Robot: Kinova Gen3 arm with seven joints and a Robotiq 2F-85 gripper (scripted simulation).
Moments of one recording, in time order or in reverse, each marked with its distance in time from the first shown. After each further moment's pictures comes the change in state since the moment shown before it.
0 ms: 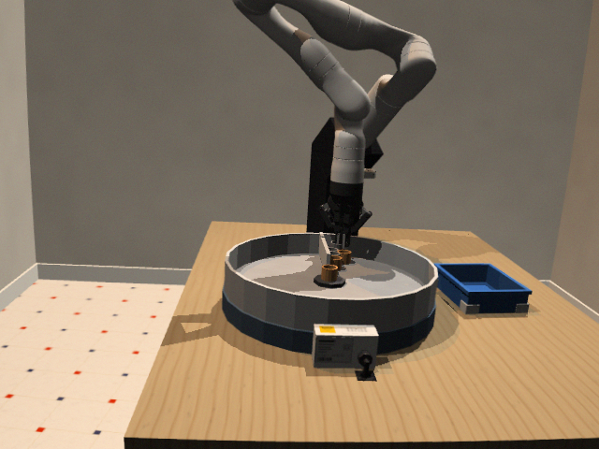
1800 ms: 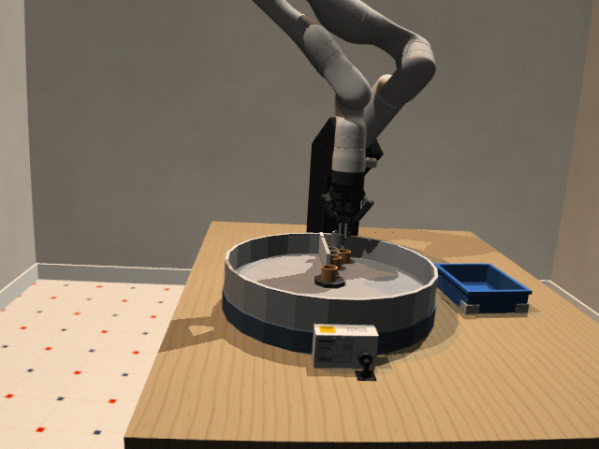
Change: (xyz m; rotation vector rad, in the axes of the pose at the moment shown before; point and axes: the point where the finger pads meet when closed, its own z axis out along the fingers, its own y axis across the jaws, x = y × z) arm 0.001 0.002 -0.025 -0.007 0.006 -0.001
